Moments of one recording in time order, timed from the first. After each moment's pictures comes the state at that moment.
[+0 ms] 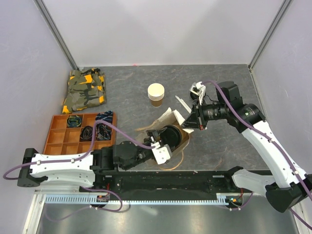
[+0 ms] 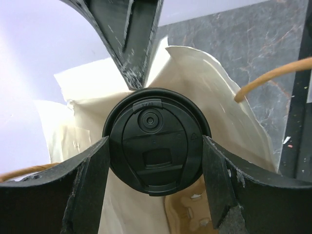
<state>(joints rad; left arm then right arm) -1.46 0.92 0.77 0.07 -0.41 0.50 0.46 1.11 1.26 -0.80 -0.84 0.11</state>
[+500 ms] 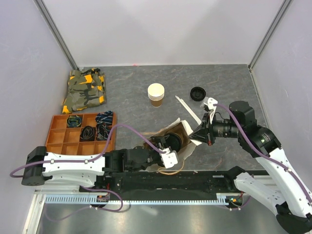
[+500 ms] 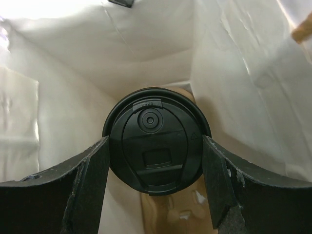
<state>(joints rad) -1.45 1.01 0.65 0.13 -0.40 0.48 0.52 0.81 1.07 -0.76 -0.71 0.05</state>
